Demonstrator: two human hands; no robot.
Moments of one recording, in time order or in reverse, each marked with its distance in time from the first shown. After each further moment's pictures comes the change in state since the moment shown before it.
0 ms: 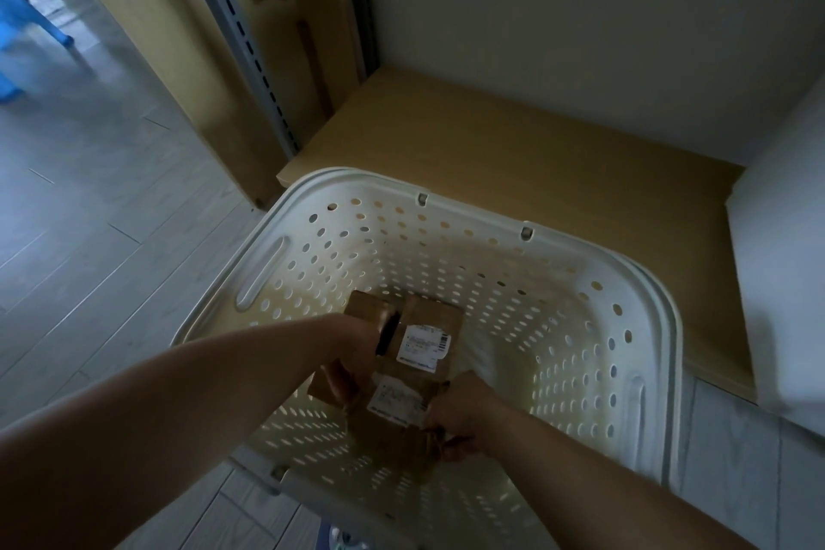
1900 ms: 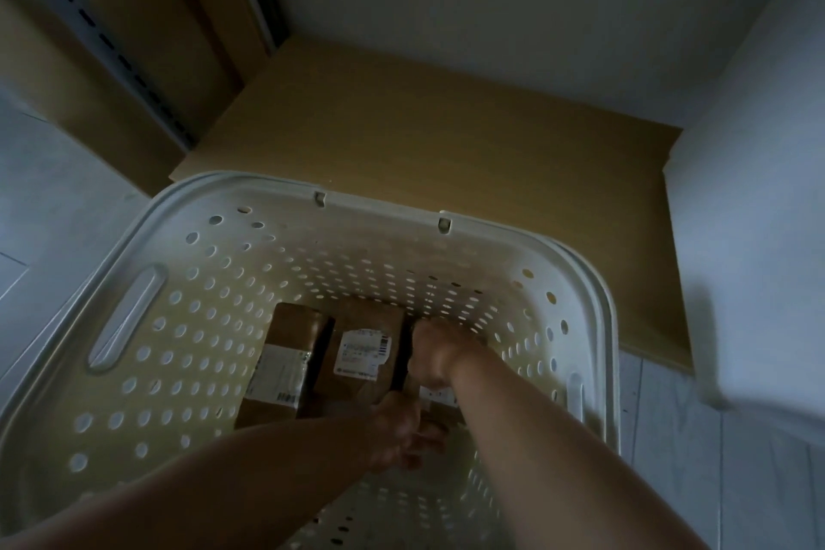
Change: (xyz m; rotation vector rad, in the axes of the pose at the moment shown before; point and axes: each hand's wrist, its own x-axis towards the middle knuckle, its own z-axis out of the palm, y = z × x) left_hand 0.103 0.086 0.122 -0.987 -0.144 -0.002; right_hand 0.036 -0.018 -0.079 -0.691 0.160 -0.257
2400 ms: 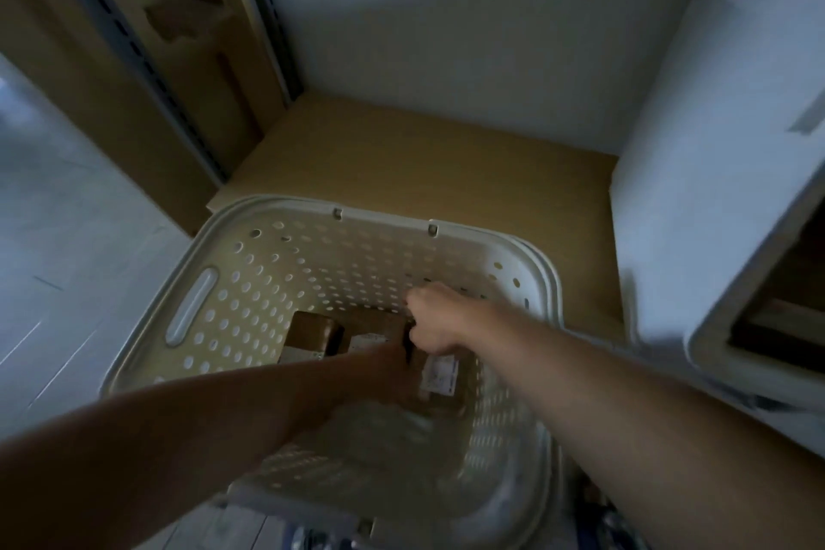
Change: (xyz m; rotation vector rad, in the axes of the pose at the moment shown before) left_hand -0.125 0.051 -0.022 1.113 0.184 0.419; right_hand -0.081 -0.029 -0.053 -0.197 0.058 -0.166
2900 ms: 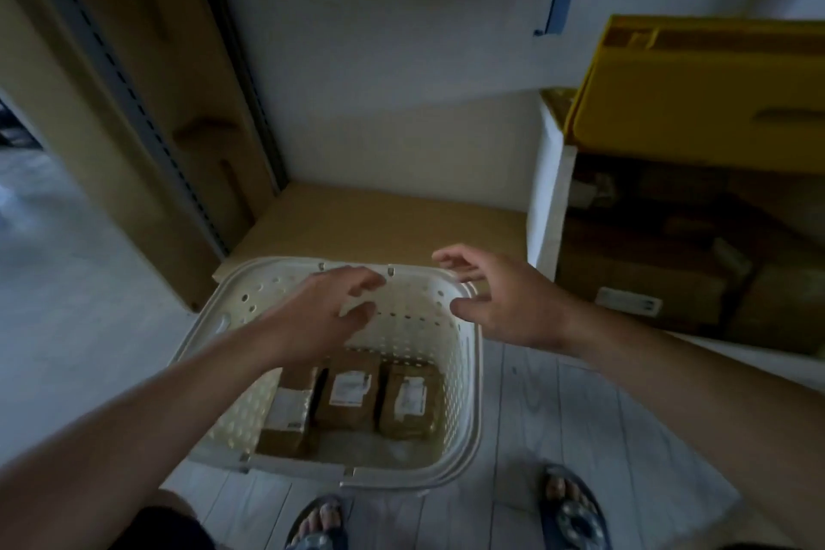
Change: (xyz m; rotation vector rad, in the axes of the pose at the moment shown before) left_hand -0.197 0.059 -0.073 0.088 0.675 0.432; right_hand -0.224 0.033 -0.041 0.437 0.604 -0.238
